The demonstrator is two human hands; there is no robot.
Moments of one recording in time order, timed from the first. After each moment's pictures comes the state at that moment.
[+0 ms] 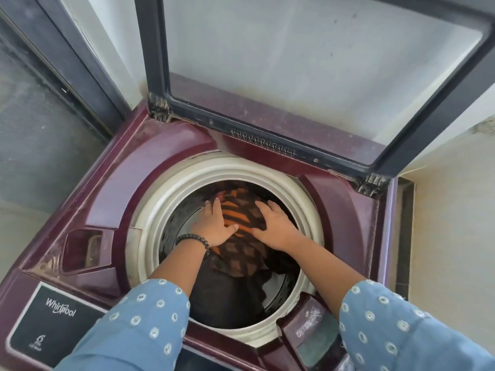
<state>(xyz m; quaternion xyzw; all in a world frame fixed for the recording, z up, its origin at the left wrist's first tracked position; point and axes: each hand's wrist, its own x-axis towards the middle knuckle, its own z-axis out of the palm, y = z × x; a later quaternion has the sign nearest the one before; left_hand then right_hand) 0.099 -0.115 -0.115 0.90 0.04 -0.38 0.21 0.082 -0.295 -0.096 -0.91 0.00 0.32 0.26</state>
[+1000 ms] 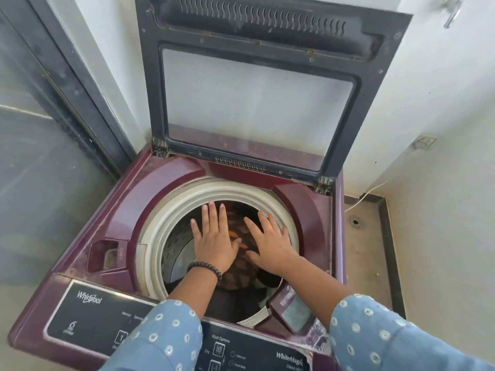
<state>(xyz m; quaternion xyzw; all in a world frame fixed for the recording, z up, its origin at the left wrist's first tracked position) 0.032 -0.145 -0.044 0.99 -0.07 -0.11 0.07 0.010 -0.294 -0.034 -0.97 -0.06 0.19 0.11</state>
